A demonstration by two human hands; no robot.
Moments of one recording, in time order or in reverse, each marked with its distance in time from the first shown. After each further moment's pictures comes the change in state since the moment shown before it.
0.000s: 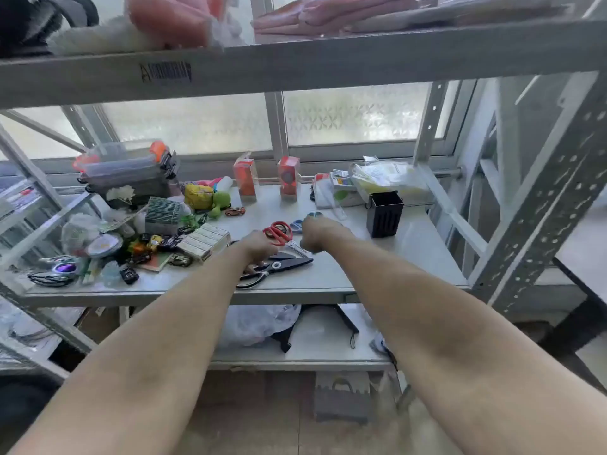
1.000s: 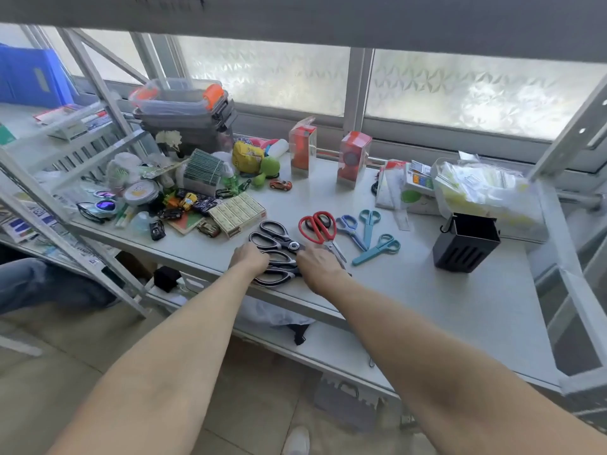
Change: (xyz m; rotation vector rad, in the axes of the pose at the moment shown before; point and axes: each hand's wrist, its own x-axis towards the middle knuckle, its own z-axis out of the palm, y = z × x) left_hand 0.110 -0.105 0.021 -0.086 0.351 -0.467; right_hand 0.103 -0.022 0.106 -0.273 0.002 -0.513
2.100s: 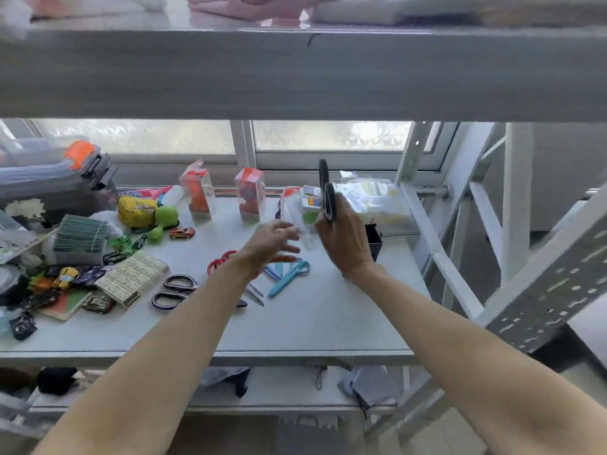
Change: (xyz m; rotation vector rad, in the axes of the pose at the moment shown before) left_hand -0.086 0.198 0.030 -0.532 -0.624 0.523; right_hand -0.094 0.159 -0.081 0.503 0.976 0.377
